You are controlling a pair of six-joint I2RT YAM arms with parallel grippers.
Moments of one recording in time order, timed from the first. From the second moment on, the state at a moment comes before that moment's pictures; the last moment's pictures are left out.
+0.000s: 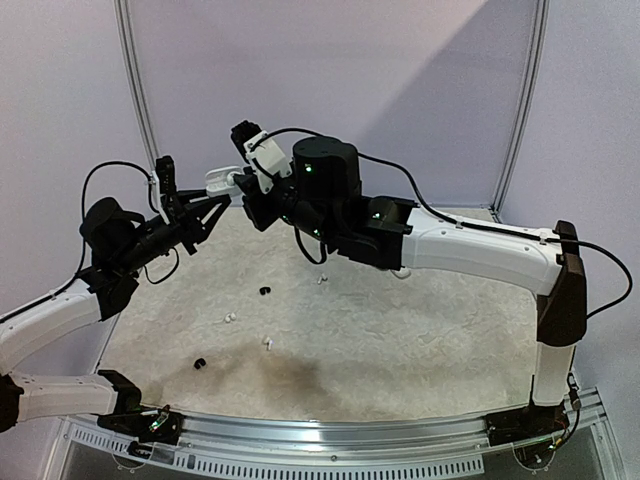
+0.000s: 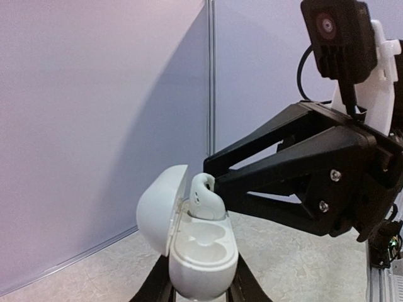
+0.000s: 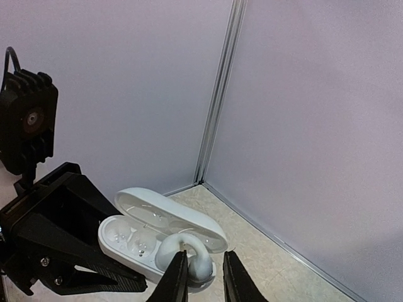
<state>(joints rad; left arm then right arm) -0.43 0.98 0.62 0.60 0.49 -0.12 1.19 1.99 1.90 0.06 0.34 -0.16</state>
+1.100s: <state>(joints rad) -0.42 0.98 0.62 0.61 0.51 -0.10 1.18 1.99 1.96 -0.07 0.29 -0.16</state>
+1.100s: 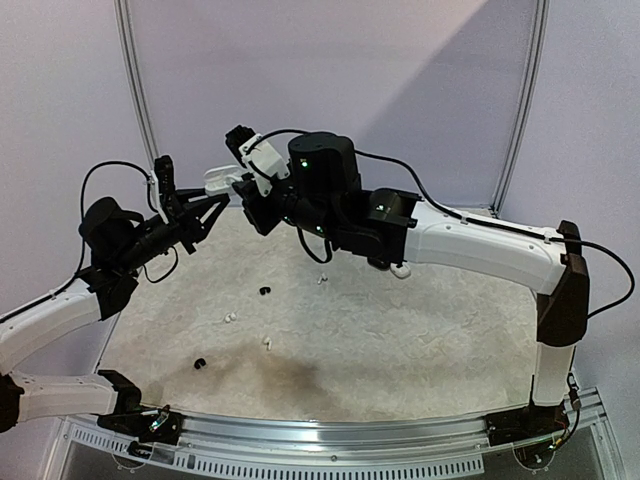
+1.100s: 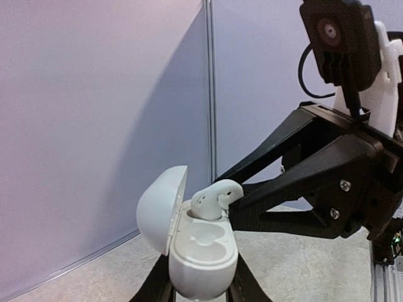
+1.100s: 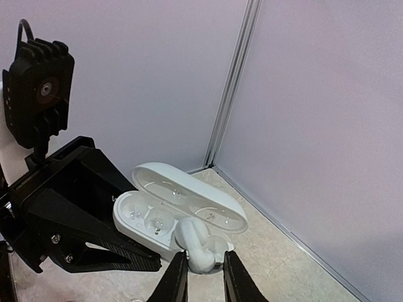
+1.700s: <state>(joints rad) -0.41 1.00 0.62 0.59 0.58 -0.11 1.18 1.99 1.96 -0.14 0.28 -0.14</state>
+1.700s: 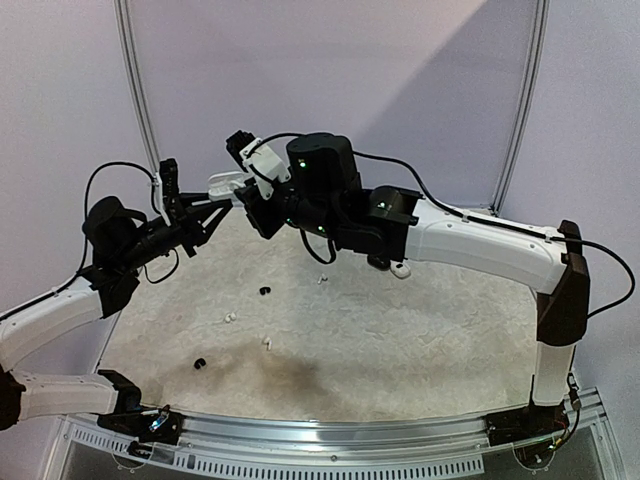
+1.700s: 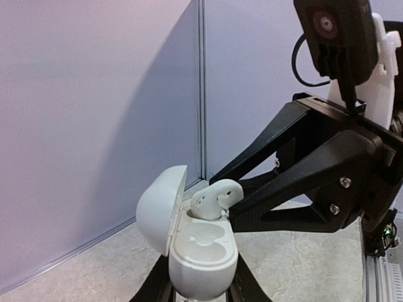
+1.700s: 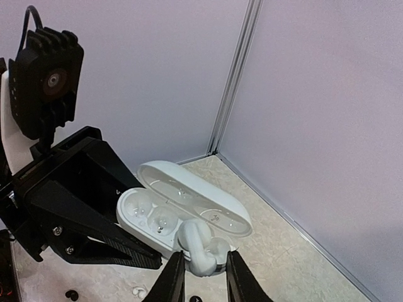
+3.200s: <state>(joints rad) -0.39 1.05 0.62 0.60 0.75 -0.19 1.17 1.96 1.96 -0.24 0.21 -0.11</state>
